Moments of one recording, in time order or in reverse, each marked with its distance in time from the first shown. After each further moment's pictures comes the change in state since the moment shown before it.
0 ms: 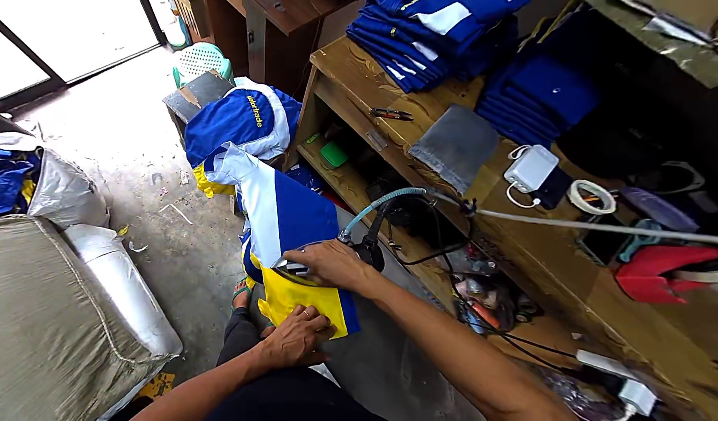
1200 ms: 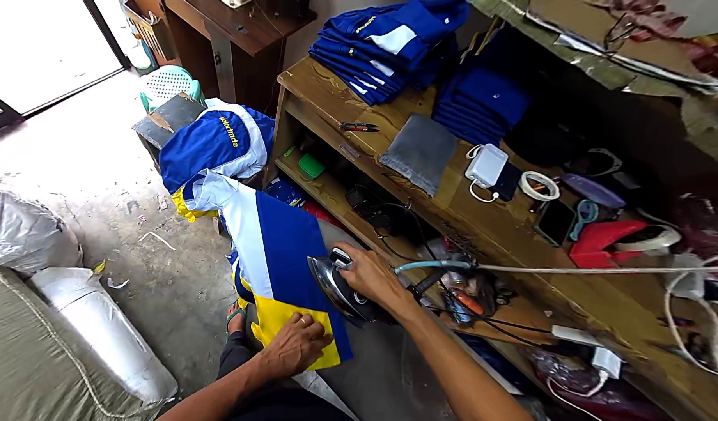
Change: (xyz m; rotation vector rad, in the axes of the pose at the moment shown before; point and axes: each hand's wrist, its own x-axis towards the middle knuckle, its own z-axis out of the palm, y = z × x) left_hand 0.016 -0.032 -0.013 0.025 0.063 0.113; right_hand -0.067 0.038 0.002 0.295 0.279 0.707
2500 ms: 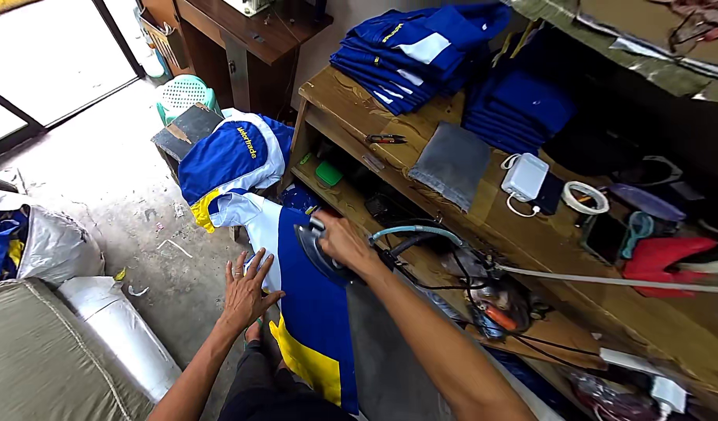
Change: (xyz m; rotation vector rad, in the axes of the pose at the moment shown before) left_hand -0.057 -0.134 -0.115 0.298 0.249 -0.707; right_hand 0.120 -0.091 -0.006 -0.037 0.048 -0.043
